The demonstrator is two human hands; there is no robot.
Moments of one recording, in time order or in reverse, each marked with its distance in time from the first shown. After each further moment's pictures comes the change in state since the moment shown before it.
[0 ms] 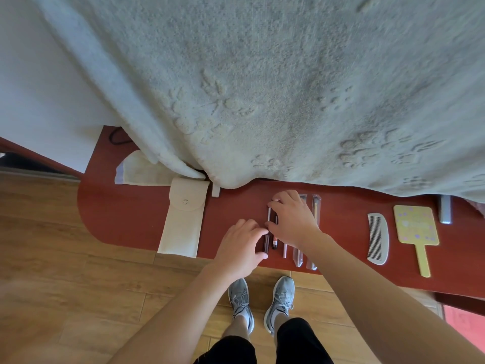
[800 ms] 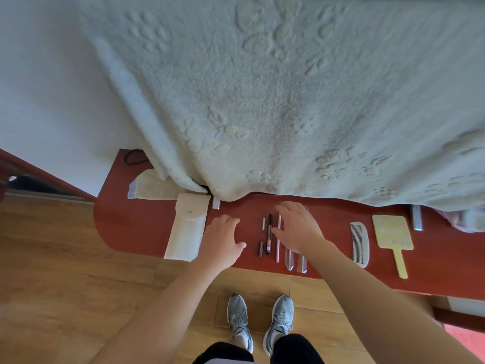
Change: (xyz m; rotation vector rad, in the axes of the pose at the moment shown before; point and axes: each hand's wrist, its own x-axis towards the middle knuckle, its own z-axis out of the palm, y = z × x) left_hand -0.010 -0.006 -0.049 0.034 0.092 -0.233; right_hand -0.035 0.000 -0.048 0.060 0.016 0.103
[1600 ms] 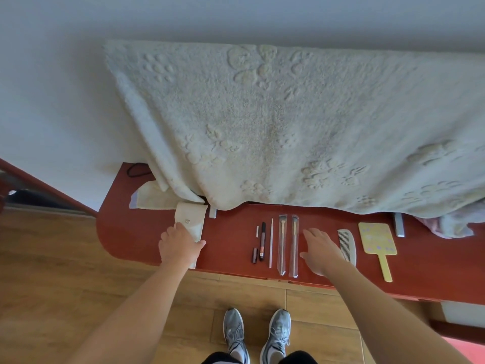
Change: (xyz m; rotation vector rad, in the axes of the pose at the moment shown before) left_hand 0.001 -0.067 -0.018 0.163 0.051 -0.560; right_hand -0.053 0.058 0.001 -0.063 -0.142 0.222
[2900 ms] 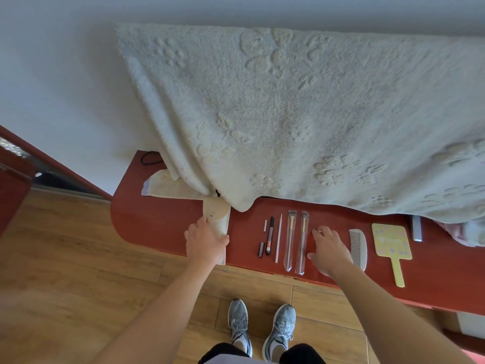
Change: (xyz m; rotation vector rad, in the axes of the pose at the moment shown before) left_hand -0.047 0.034 0.003 -0.360 0.034 -0.021; right_hand 0.009 0.008 0.017 -0.020 0.027 0.000
